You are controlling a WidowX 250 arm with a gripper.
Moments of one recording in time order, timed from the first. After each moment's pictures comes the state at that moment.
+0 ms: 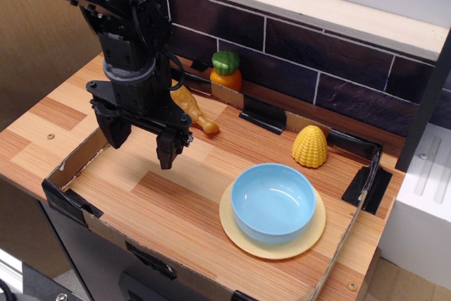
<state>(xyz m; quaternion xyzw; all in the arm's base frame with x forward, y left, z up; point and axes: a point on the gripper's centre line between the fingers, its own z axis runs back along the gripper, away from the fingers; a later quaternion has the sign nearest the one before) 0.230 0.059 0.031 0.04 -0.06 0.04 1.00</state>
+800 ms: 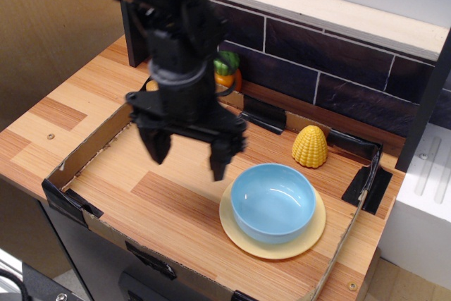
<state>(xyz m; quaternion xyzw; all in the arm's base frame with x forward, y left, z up) 0.228 0.001 0.057 0.00 -0.06 0.10 0.99</state>
